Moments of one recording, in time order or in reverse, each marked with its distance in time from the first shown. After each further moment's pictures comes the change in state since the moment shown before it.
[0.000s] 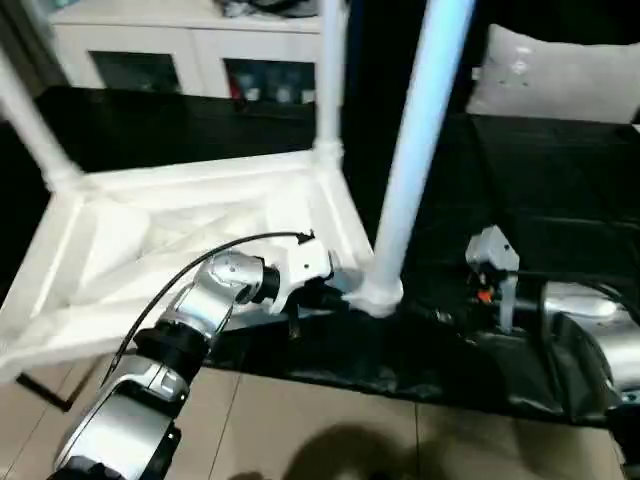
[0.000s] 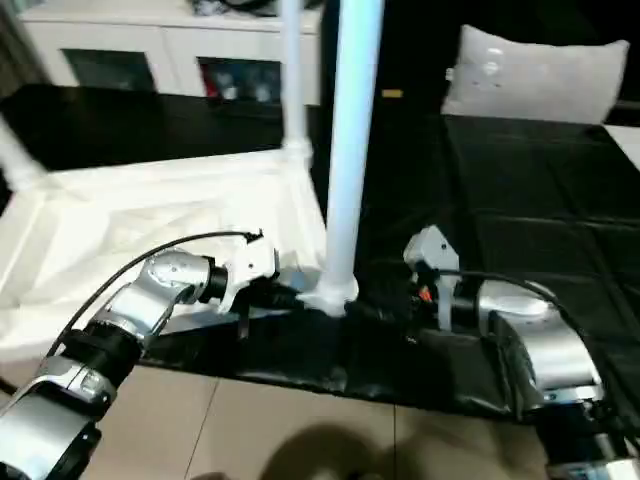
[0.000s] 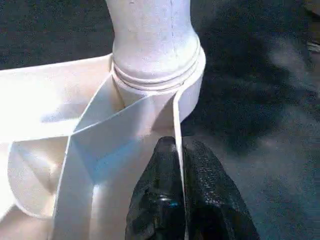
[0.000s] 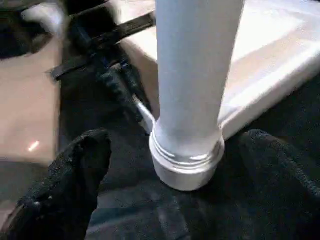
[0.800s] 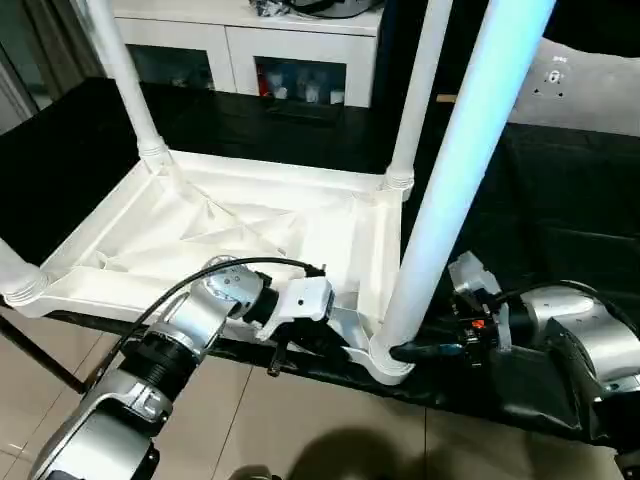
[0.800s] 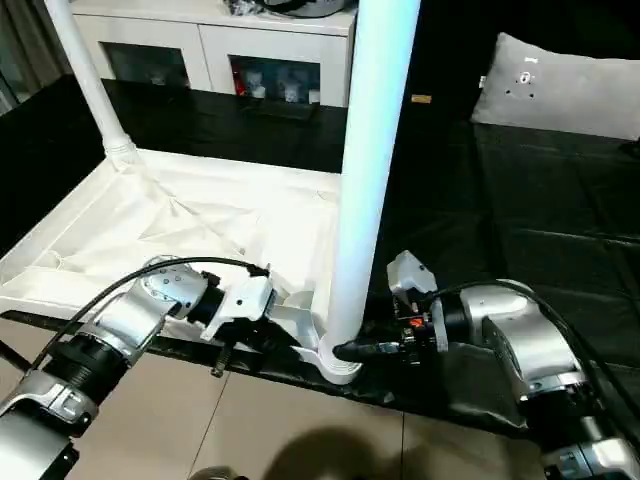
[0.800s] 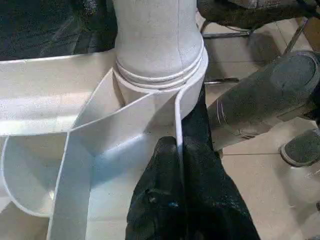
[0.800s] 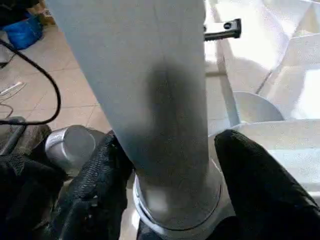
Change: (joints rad) left arm 0.055 0.052 -0.082 -0.132 -0.033 -0.053 -0.210; right arm -0.049 0.018 0.119 0.078 0.046 -0.039 0.267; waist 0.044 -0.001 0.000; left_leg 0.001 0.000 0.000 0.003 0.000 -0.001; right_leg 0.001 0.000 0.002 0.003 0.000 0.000
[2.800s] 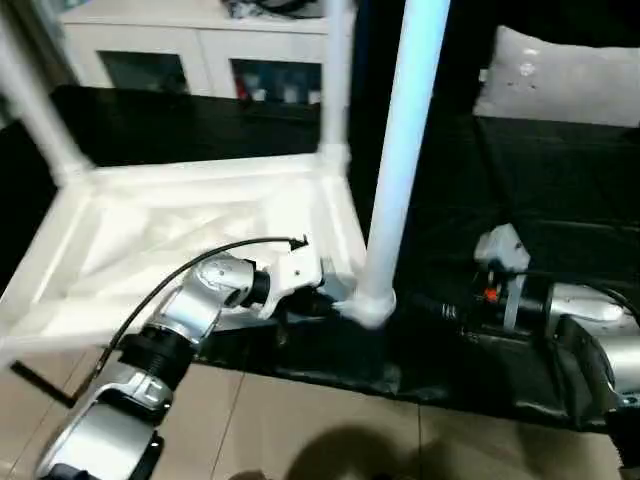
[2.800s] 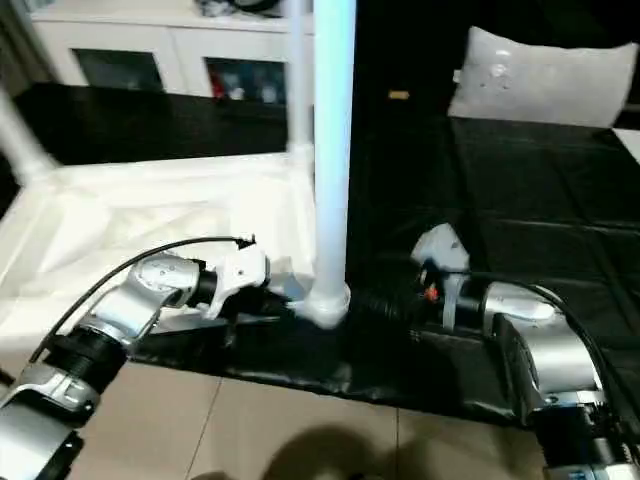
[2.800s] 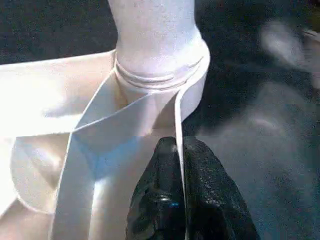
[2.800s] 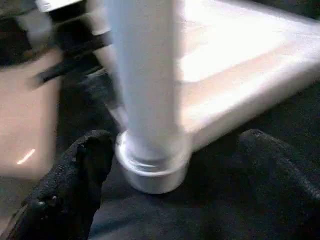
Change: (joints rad) left arm -0.030 -0.002 0.052 0.063 0.030 0.066 0.184; right arm 0.080 0.018 -0.150 -0.085 -0.048 -0.005 -0.286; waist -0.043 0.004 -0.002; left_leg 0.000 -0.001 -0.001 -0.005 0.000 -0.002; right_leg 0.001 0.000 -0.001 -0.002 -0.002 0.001
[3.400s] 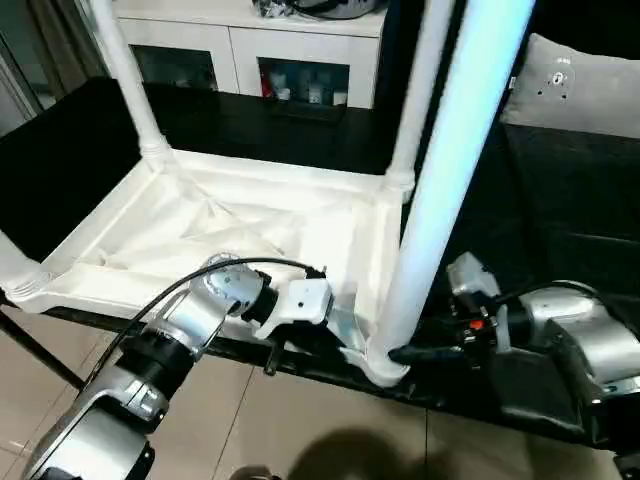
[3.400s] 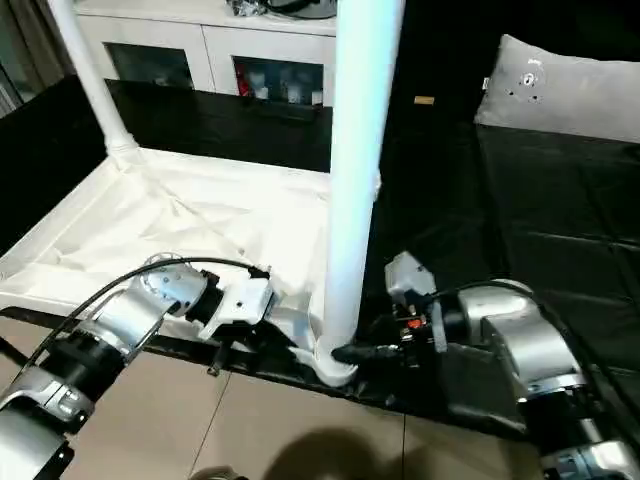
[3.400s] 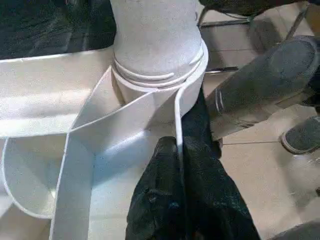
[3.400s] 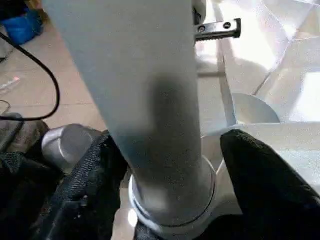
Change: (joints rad) left arm 0.024 0.027 -0.084 -0.080 -0.019 -0.074 -0.188; right arm -0.068 0.000 0.148 0.083 0.032 -0.015 0.281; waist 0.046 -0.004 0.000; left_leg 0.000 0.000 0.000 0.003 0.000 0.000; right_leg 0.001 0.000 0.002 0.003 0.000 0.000
